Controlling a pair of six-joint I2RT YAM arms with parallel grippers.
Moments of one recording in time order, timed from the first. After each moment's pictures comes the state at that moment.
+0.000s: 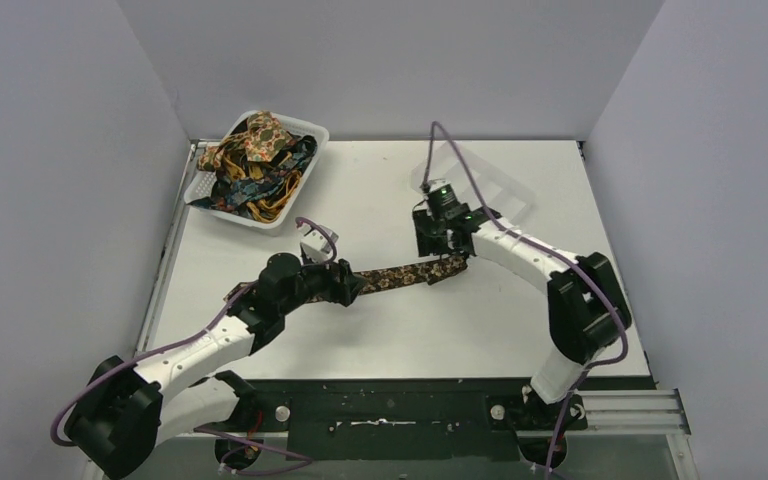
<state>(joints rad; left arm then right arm) -0.63 1.04 0.43 0.30 0.13 -0.29 0.59 1.73 1.23 -0.52 0.12 0.28</state>
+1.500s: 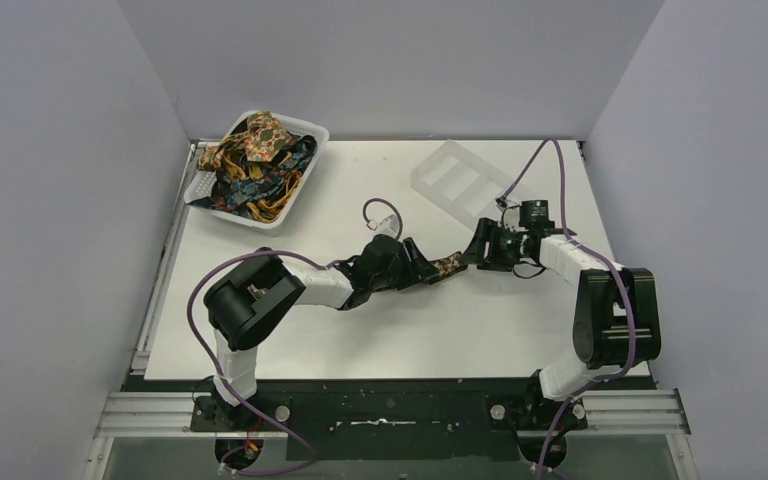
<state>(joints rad) -0.86 1.91 0.93 0.49 0.03 -1.09 0.04 1.58 0.88 -0.32 -0.56 0.25</state>
